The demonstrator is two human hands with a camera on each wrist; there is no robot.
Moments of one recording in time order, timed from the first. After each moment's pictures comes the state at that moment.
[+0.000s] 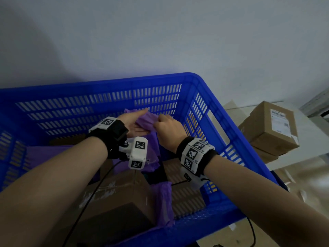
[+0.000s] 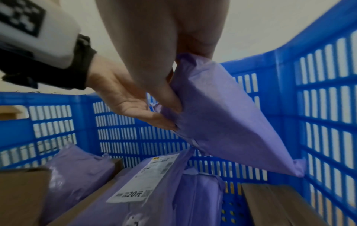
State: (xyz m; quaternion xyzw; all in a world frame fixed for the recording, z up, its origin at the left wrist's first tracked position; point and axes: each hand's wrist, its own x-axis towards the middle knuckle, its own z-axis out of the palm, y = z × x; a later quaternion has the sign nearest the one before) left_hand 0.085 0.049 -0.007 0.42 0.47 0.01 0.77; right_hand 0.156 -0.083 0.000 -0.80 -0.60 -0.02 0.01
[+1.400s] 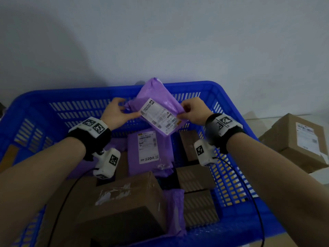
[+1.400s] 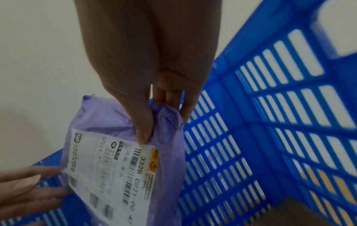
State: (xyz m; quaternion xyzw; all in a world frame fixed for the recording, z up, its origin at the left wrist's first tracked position) left_hand 0.023 0.107 0.004 0.74 0.46 0.19 0.45; right_hand 0.237 -0.044 0.026 -0.81 -0.51 0.17 0.23
